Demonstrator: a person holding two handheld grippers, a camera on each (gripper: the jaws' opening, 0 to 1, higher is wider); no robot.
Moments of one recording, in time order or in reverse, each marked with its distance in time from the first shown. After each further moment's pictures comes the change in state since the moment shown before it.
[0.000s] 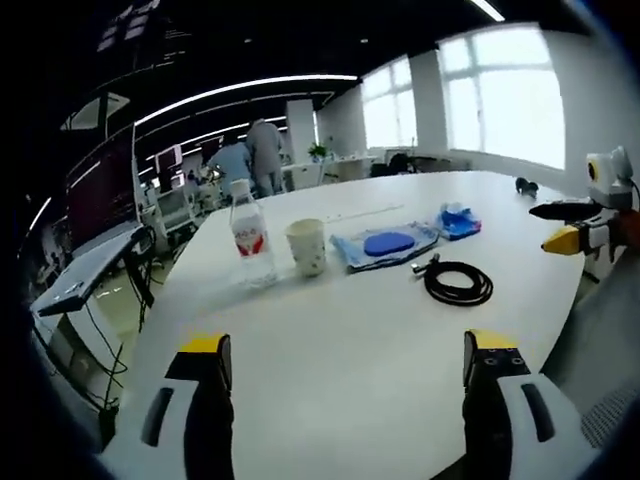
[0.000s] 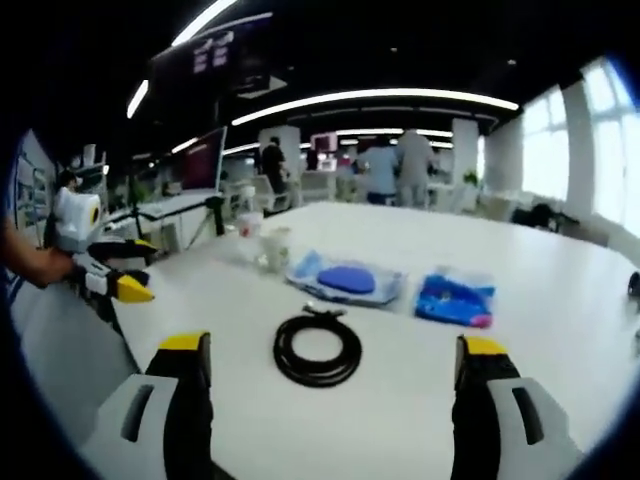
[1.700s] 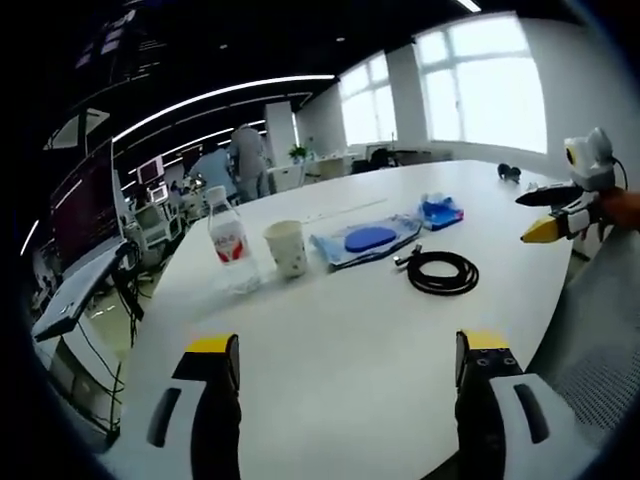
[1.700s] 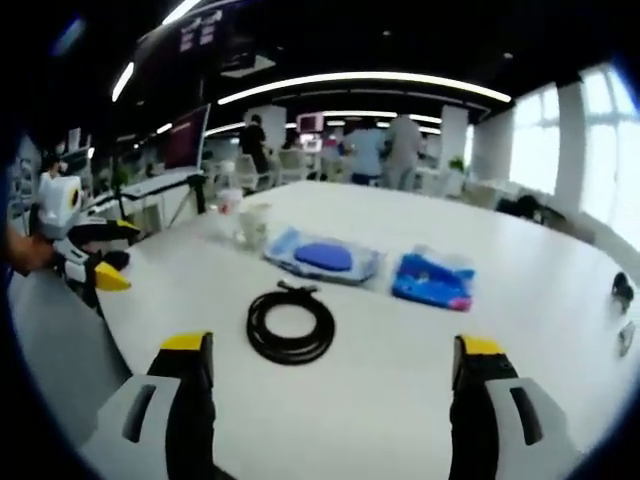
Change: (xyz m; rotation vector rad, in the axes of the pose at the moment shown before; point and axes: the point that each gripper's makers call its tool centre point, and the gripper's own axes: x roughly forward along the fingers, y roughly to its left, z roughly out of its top) left arm 0.003 -0.018 -0.006 0.077 0.026 -0.073; right arm -0.003 -0.020 -0.016 -0.046 0.075 -0.073
